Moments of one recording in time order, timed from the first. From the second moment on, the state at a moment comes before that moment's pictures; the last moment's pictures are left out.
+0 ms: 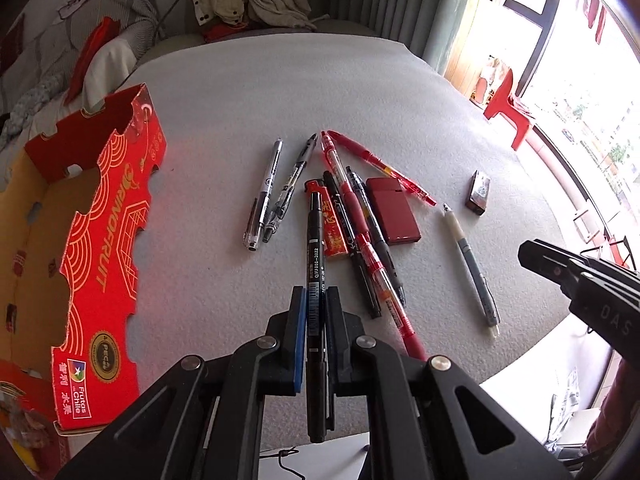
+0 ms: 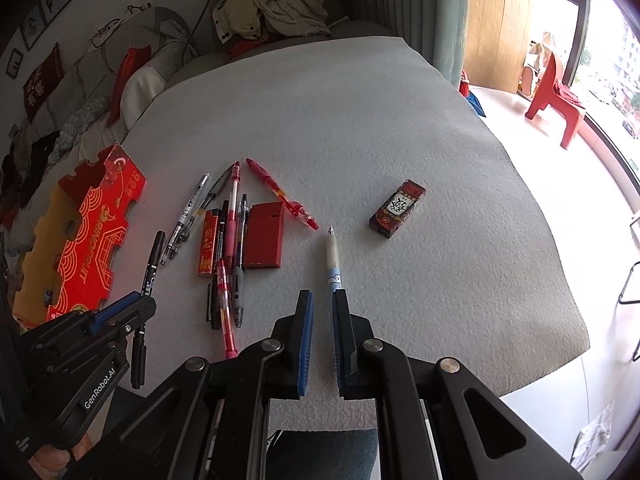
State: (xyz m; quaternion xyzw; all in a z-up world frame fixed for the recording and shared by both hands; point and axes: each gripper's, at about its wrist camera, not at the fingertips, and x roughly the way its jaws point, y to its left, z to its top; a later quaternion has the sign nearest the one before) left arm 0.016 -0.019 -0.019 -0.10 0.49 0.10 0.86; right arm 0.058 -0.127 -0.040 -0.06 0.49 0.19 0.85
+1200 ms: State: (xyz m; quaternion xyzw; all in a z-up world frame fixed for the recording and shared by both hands) left arm 0.002 0.002 -0.020 -0.13 0.47 0.10 0.87; right arm 0.064 -0.143 -0.053 0.00 0.47 0.19 0.86
